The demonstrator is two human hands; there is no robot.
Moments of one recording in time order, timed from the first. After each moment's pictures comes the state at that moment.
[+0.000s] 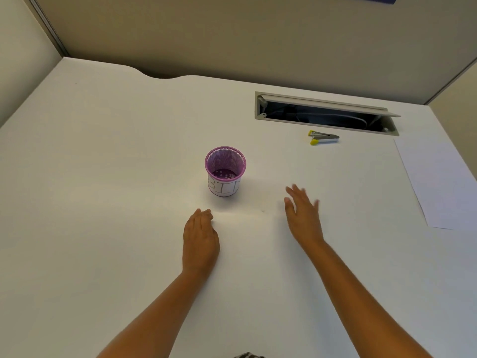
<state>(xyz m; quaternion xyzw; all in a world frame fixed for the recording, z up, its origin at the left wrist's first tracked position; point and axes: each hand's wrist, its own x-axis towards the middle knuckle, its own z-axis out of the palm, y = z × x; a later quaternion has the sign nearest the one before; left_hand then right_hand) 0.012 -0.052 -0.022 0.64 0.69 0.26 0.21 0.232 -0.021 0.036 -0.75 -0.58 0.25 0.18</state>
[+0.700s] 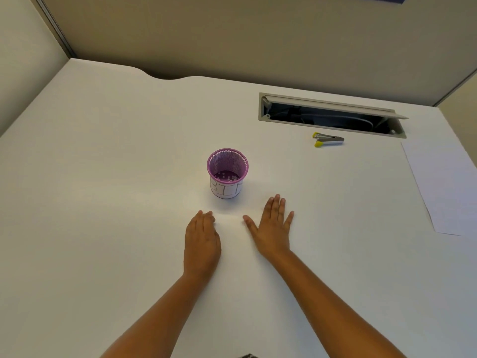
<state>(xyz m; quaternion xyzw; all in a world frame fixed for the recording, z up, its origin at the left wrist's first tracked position) 0.014 -0.051 -0.018 0.65 0.69 0.23 0.20 0.172 -0.022 -0.006 -0.76 -0.62 0.22 0.02</state>
